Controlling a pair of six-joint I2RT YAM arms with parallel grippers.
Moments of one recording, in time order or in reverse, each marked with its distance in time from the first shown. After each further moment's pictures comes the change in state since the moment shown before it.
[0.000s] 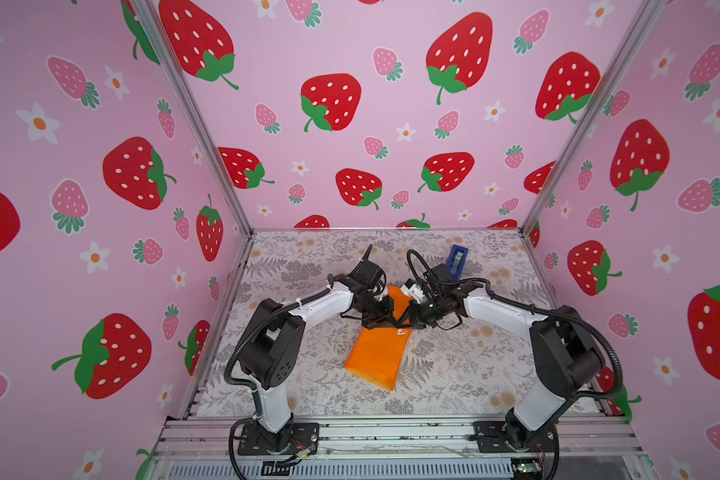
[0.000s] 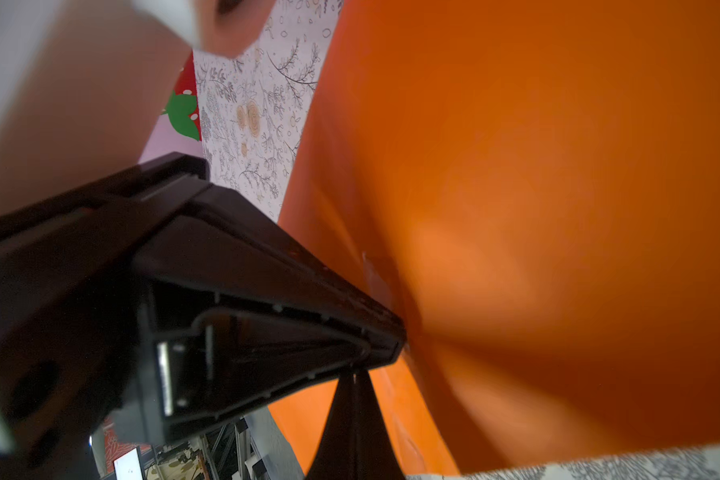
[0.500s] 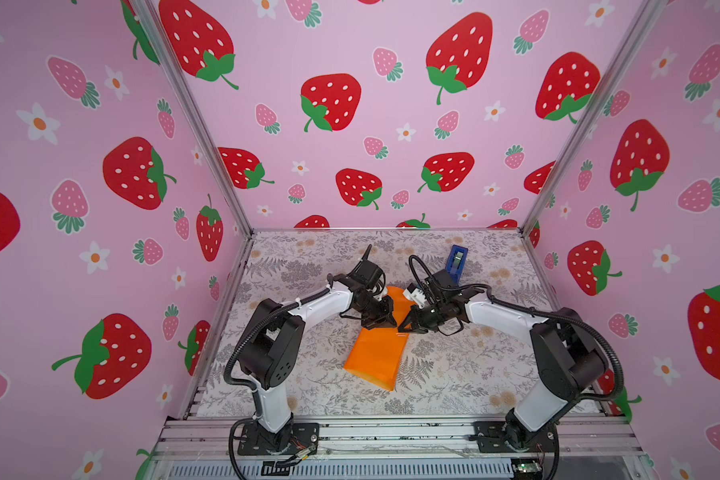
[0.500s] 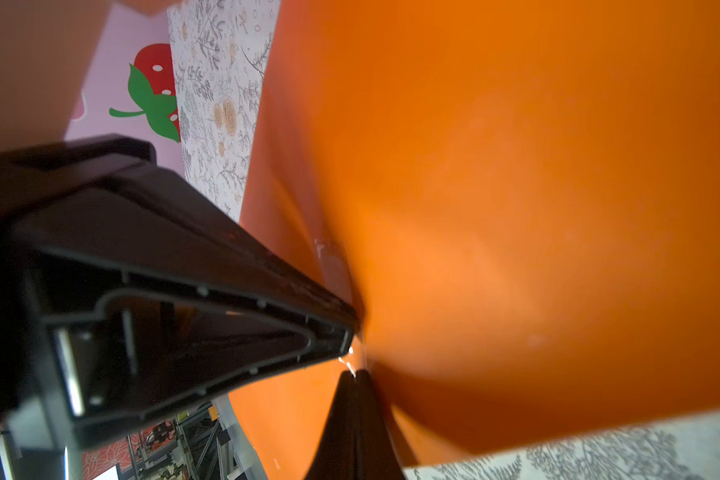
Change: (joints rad) left arm 0.003 0.000 0.000 -0.009 0.000 0.004; right arm 0.006 -0.041 -0.090 0.047 0.039 -0.011
